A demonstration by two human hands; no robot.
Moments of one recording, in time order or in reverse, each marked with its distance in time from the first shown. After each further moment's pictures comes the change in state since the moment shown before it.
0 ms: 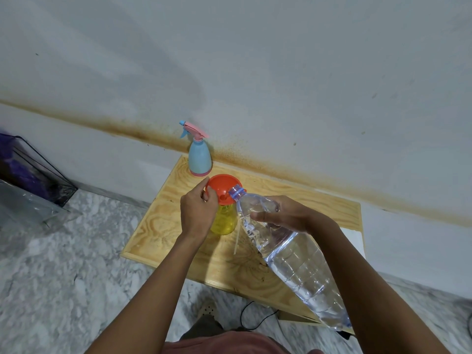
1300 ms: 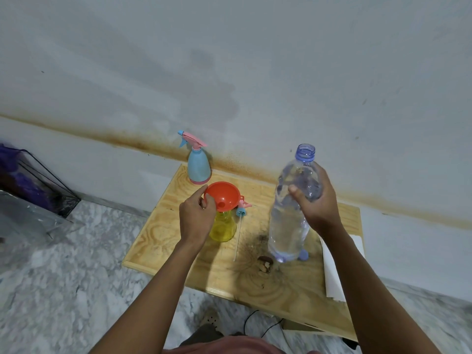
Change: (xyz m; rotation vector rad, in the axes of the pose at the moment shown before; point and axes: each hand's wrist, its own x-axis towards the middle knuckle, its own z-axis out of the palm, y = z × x) left_hand -0.002 0.003 0.001 0.006 -0.001 -0.005; right_hand -0.022 0.029 -0.019 0.246 0.833 -0.401
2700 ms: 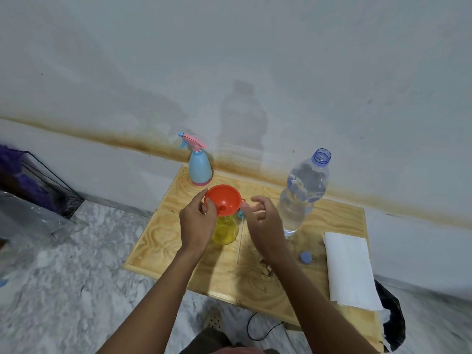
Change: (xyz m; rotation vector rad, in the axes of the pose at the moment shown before) left_hand 0.000 -0.009 0.004 -0.015 0.022 -0.028; right_hand -0.036 0.006 0.108 -0.094 0.001 0.295
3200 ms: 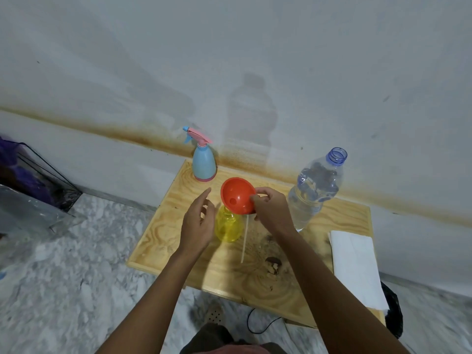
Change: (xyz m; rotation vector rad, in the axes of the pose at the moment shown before) left_hand 0.006 -0.038 -0.014 -0.103 -0.226 -0.029; right_hand 0.039 -0.021 0.005 0.044 -0.100 0.209
